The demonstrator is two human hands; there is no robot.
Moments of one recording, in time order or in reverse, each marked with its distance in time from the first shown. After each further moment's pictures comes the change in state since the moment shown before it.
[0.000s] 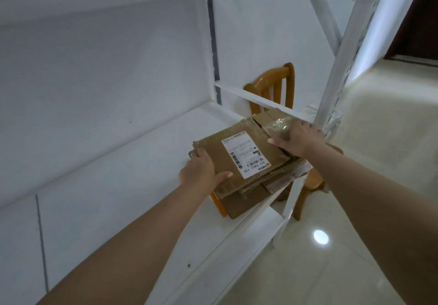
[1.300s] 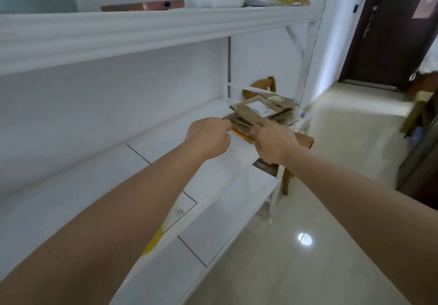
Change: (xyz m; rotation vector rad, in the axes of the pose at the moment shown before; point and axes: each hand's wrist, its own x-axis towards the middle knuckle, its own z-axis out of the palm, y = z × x) left_hand -0.319 -0.181 -0.134 0.210 0.345 0.625; right_hand -0.460 -0.181 -0.066 -0.218 0.257 -0.365
